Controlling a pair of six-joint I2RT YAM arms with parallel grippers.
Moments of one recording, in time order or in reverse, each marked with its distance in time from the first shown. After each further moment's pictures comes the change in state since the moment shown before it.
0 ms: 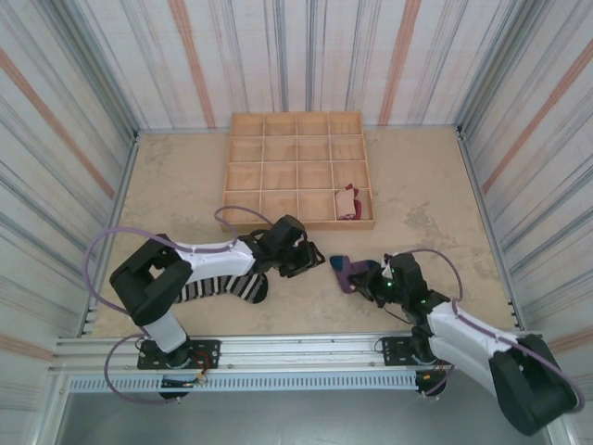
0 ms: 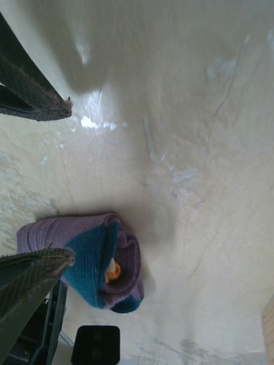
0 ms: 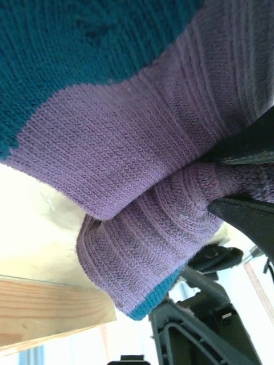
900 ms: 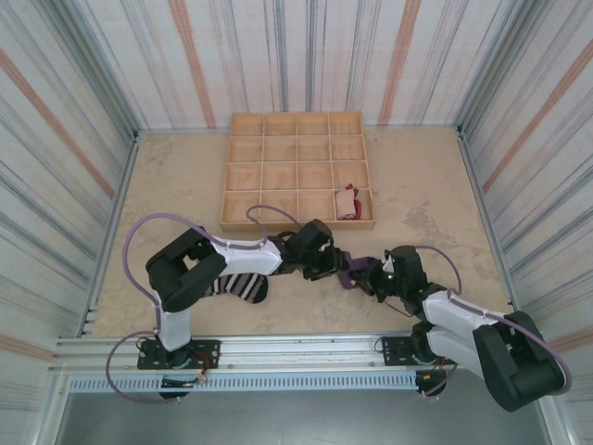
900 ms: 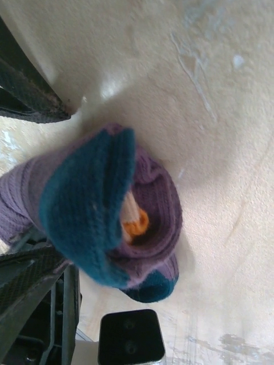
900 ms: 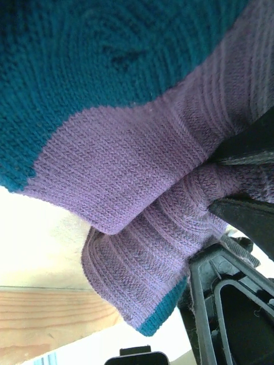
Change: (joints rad) left arm -0.090 0.201 0.176 0.044 0.031 0.011; right arm -0.084 0.232 0.055 0.107 -0.099 -0.010
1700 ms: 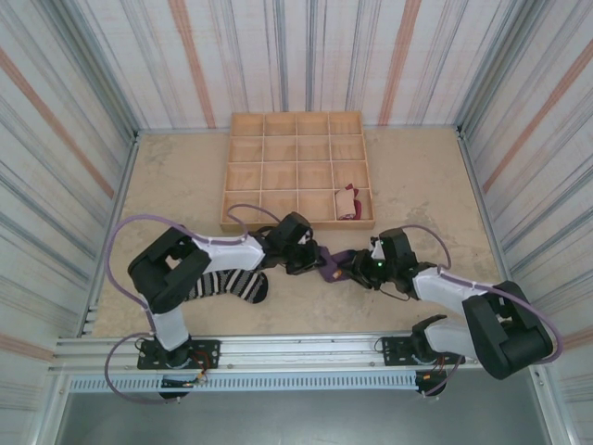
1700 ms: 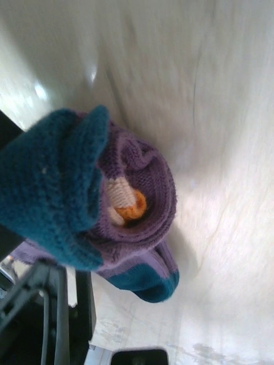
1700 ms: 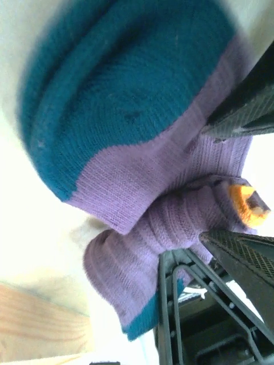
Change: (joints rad) left arm 0.134 -0.116 -0.143 -0.011 0.047 0.039; right arm 0.037 0.178 0.217 -0.141 -0.021 -0.251
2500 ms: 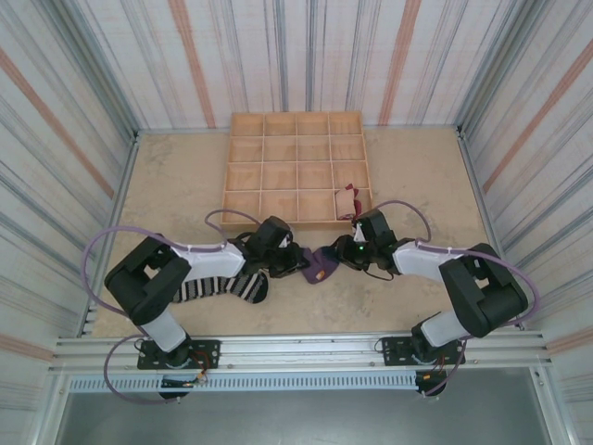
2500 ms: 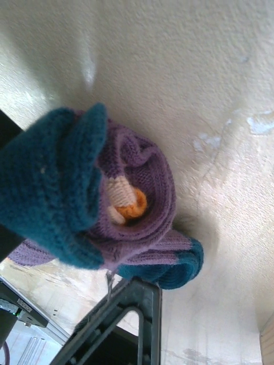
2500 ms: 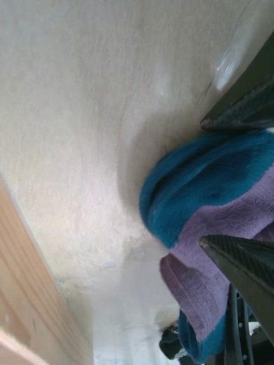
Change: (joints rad) left arm 0.049 -0.123 -0.162 0.056 0.010 0.026; right arm 0.084 0.252 0.224 -0.016 0.130 -0.177
